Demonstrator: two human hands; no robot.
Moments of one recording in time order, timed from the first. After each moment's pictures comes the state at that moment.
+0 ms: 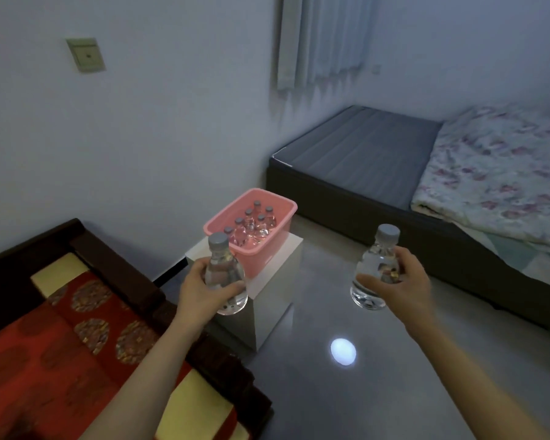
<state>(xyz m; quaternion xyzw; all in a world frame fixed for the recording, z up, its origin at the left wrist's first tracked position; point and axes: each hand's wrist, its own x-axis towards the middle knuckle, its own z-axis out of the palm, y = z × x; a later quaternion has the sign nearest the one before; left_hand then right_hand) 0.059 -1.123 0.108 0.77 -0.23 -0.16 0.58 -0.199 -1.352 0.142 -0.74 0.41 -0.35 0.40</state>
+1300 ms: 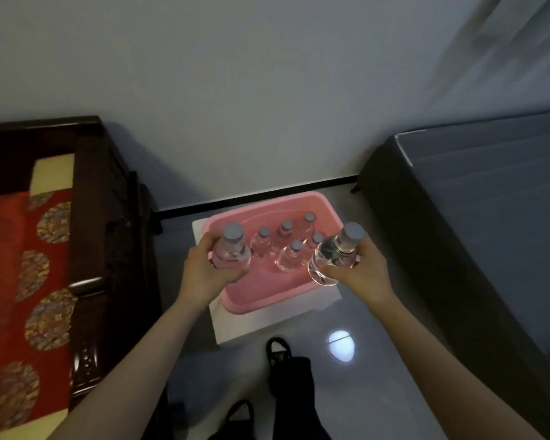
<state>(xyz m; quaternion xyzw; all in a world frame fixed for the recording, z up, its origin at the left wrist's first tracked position) 0.265 -1.403 0.021 0.80 0.01 -0.07 0.59 0.203 -1.670 0.073 -0.82 0.19 -0.05 0.53</state>
